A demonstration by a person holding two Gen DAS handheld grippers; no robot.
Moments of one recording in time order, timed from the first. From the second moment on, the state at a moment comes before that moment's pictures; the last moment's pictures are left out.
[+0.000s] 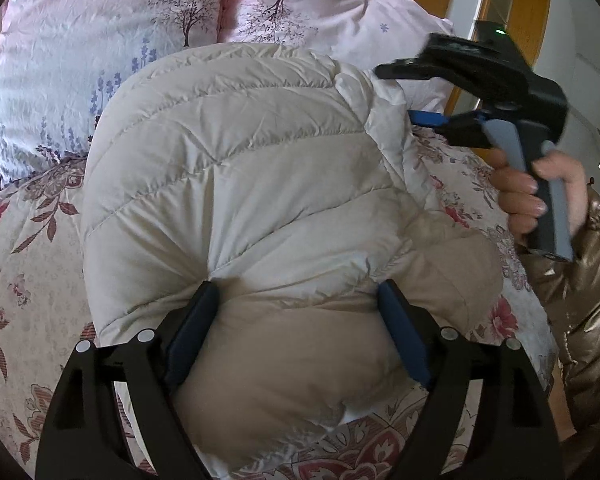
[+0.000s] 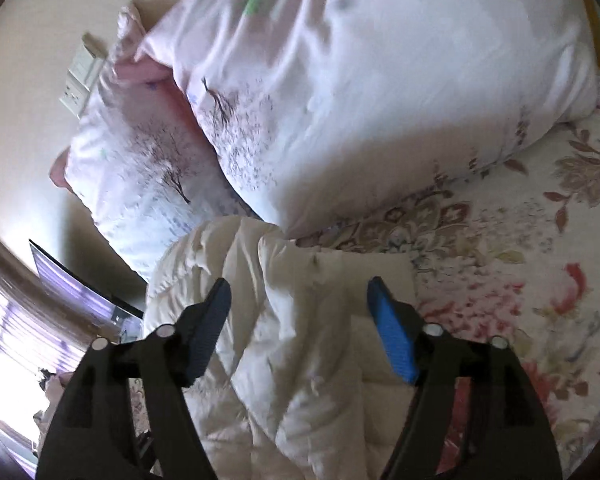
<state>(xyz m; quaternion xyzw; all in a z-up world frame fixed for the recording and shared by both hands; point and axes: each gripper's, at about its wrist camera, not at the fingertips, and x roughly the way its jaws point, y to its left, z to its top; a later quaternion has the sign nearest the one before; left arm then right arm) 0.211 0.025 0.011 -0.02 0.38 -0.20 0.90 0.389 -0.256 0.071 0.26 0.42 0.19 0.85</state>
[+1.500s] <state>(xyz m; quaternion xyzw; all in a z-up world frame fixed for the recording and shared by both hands) 0.171 0.058 0.016 -0.02 0.35 -0.04 0.93 0.233 -0.184 0.049 -0.01 0.43 0.16 0.89</state>
